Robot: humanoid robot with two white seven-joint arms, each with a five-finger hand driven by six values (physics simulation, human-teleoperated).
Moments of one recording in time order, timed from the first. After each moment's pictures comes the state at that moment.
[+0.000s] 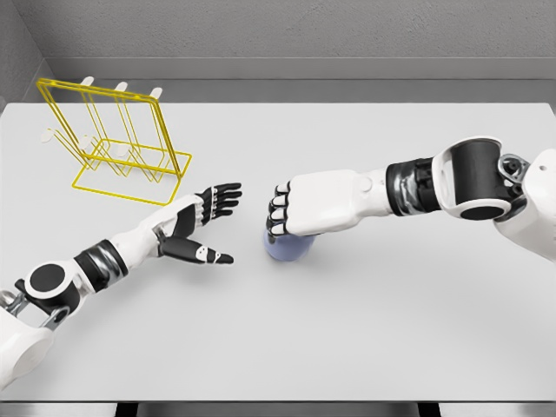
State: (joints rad) left arm -0.25 0.63 -0.59 -1.65 0.64 0.07 -0.30; right arm -0.93 -0.68 0.99 -1.77 0.56 -0.61 0.61
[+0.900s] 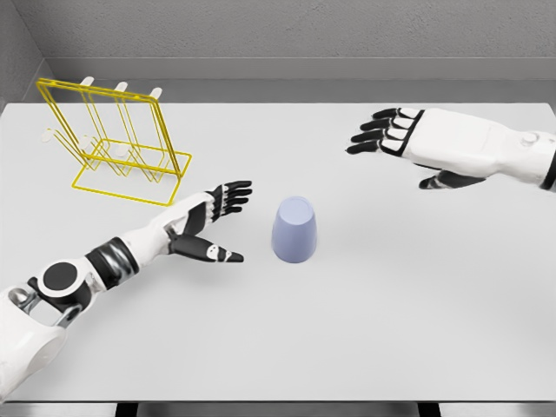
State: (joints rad) left arm -0.27 0.58 -0.59 -1.66 0.58 0.07 -0.29; right arm -0.48 -0.84 0.30 -1.75 0.23 -0.61 0.61
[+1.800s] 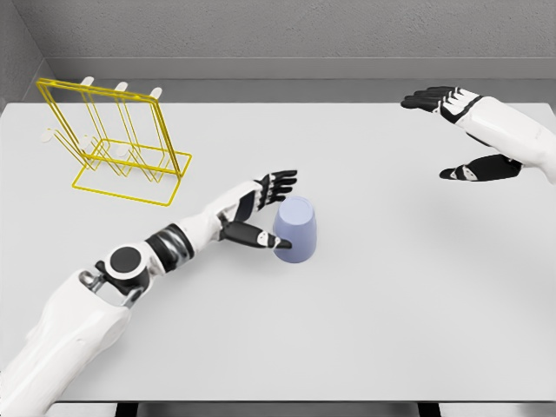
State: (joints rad) left arm -0.36 0.35 -0.63 -1.50 0.45 0.09 -0.29; right arm -0.33 -0.66 0.03 -1.59 0.14 -0.61 0.61
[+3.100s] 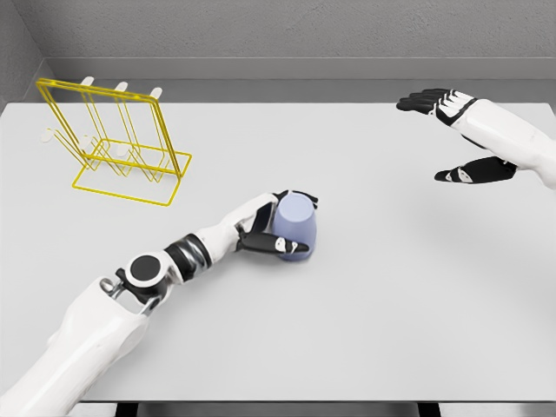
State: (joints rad) left arm -0.34 0.30 -0.65 -1.47 0.43 0.09 -0.29; right arm -0.32 -0.65 0.03 -1.60 0.14 -0.61 0.61
